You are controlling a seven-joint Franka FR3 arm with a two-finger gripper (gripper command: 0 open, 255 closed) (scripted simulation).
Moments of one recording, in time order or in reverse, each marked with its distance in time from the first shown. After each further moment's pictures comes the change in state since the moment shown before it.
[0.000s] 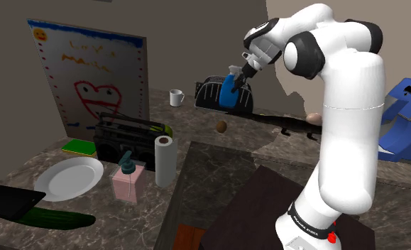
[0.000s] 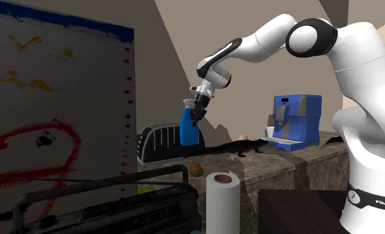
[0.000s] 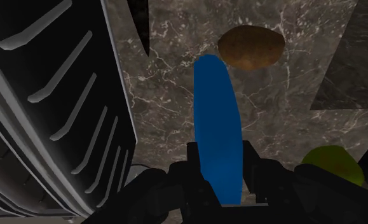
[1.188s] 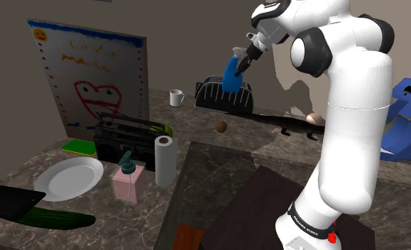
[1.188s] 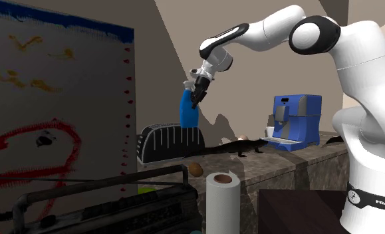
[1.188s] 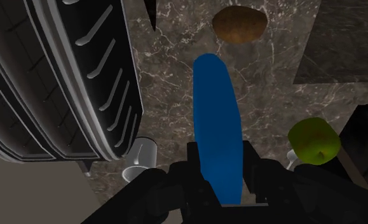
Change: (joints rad) arm -0.009 -0.047 -0.033 0.175 -0.077 -0.171 0.120
